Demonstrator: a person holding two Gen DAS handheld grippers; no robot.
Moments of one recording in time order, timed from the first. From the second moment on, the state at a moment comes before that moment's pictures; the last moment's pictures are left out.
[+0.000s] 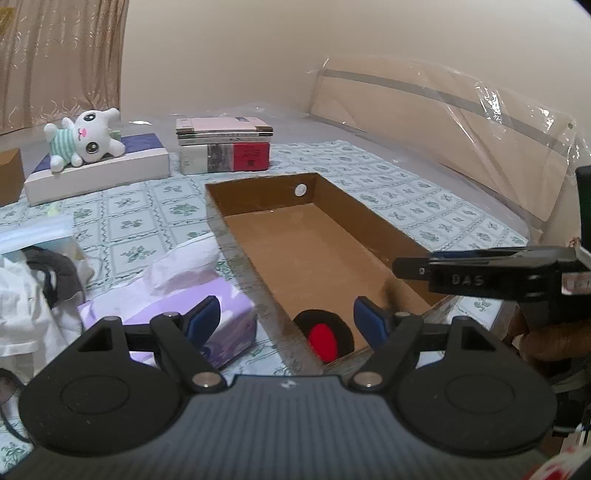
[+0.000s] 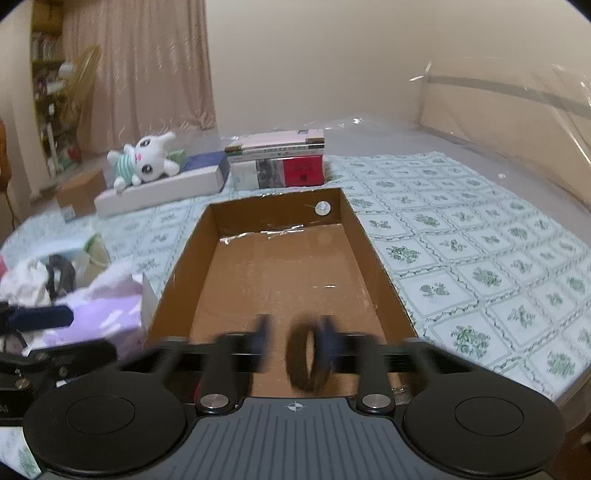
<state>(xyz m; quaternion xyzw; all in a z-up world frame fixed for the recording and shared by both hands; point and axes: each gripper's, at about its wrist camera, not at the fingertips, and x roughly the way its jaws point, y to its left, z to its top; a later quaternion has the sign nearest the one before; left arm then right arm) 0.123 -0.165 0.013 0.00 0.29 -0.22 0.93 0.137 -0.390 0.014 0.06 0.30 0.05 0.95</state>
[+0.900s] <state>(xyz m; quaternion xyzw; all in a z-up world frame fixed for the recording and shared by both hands) 0.056 -0.029 0.029 -0.02 0.29 -0.05 0.96 0.092 -0.295 0.037 0.04 0.29 0.13 0.95</state>
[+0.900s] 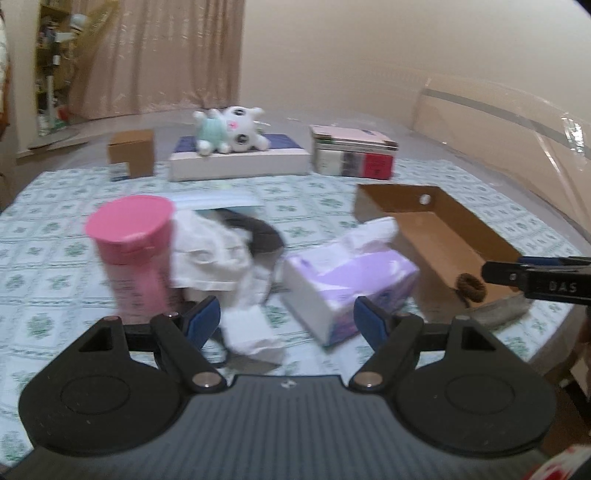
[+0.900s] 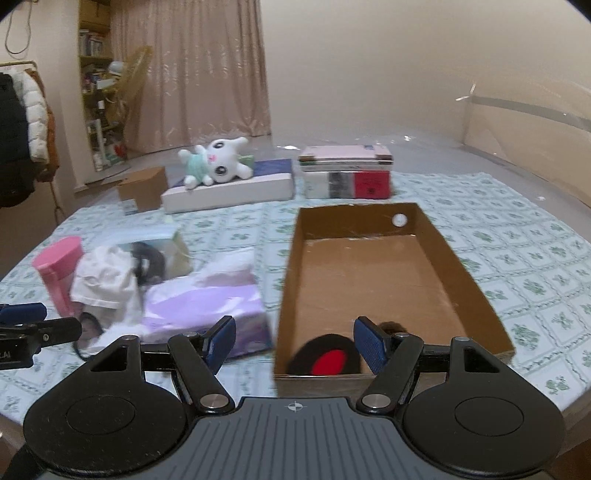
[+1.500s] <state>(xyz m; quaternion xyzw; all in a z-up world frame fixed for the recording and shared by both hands) 0.042 0.045 0.026 -0.03 0.29 0.03 0.96 0.105 -0.191 0.044 0.01 0.28 0.22 0.94</state>
